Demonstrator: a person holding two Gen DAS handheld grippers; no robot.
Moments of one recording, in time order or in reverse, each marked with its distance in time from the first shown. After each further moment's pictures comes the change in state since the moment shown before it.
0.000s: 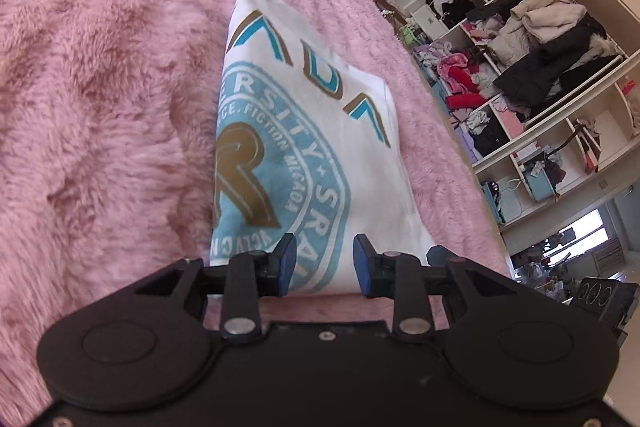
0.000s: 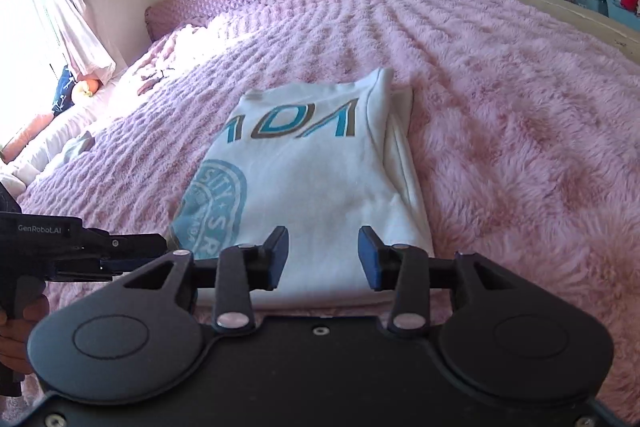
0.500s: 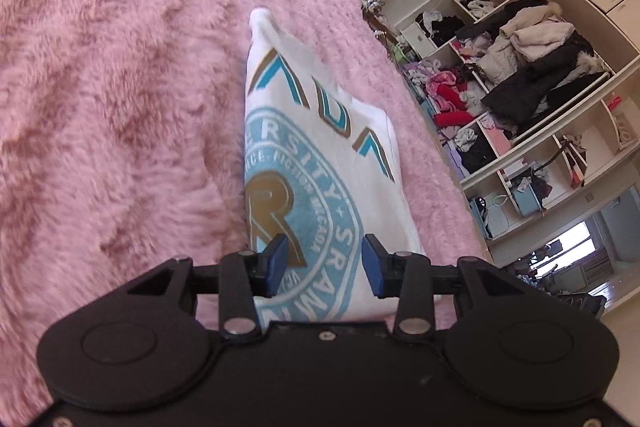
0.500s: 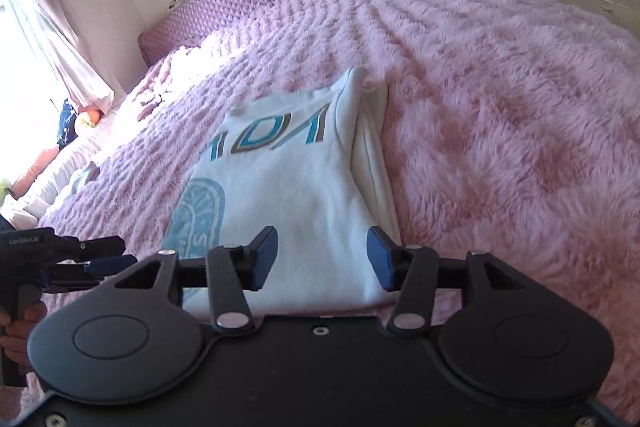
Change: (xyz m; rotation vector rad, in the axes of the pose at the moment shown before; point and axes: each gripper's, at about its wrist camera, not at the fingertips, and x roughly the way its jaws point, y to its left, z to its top) left arm -0.034 0.031 0.030 -0.007 -0.076 -0.067; right arm -0.001 -0.040 0.011 0.124 -0.065 0.071
